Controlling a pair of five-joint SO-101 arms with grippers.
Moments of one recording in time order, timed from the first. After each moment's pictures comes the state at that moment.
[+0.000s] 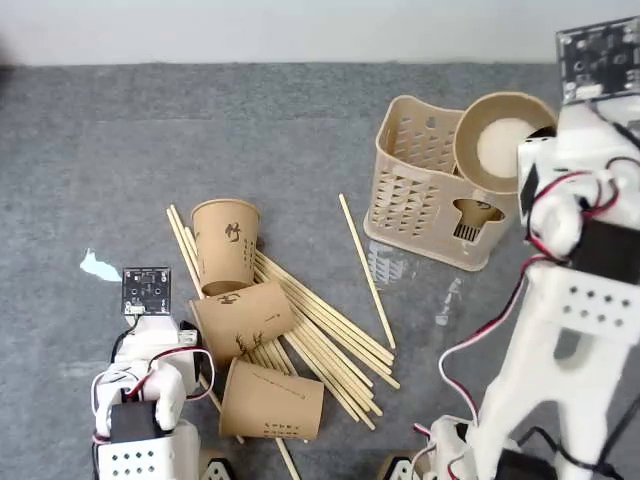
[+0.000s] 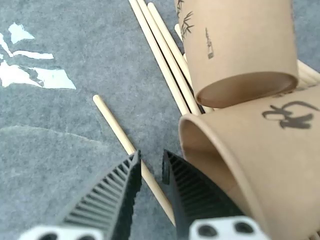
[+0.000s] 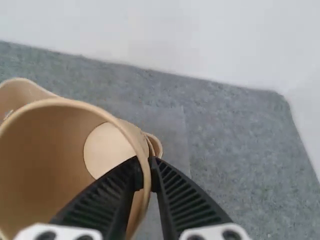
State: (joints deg) left arm -11.2 -96.6 96.5 65.5 3.8; right arm 13.2 -25.8 -1.5 66.5 19.5
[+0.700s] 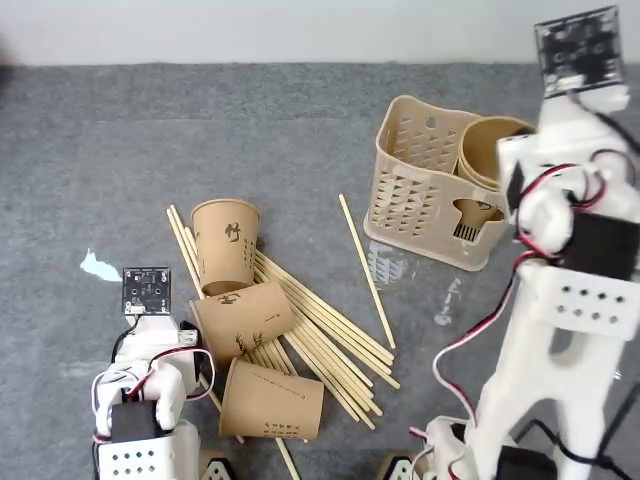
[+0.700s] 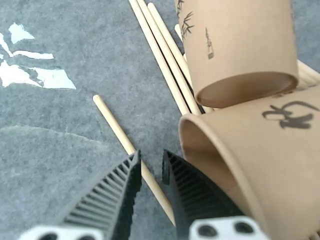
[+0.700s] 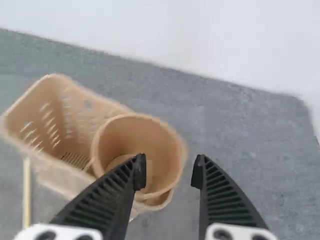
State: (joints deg) left arm -11.2 -96.6 96.5 65.5 3.8; right arm 7.5 -24.9 -6.9 74.6 19.4
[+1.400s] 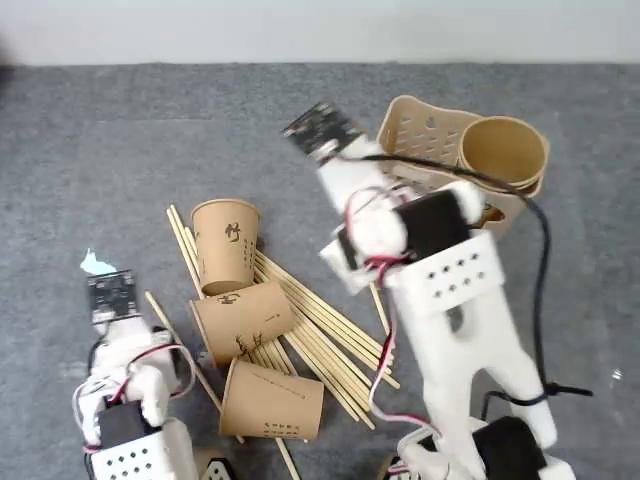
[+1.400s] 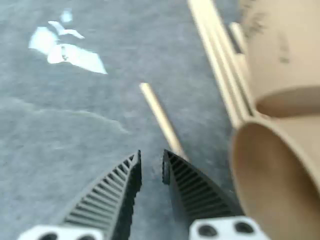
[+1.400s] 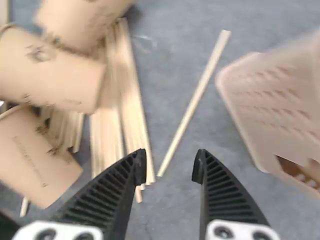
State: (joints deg) left arm -24.1 -96.6 96.5 65.2 3.7; right arm -30.0 -17.2 -5.8 100.3 15.5
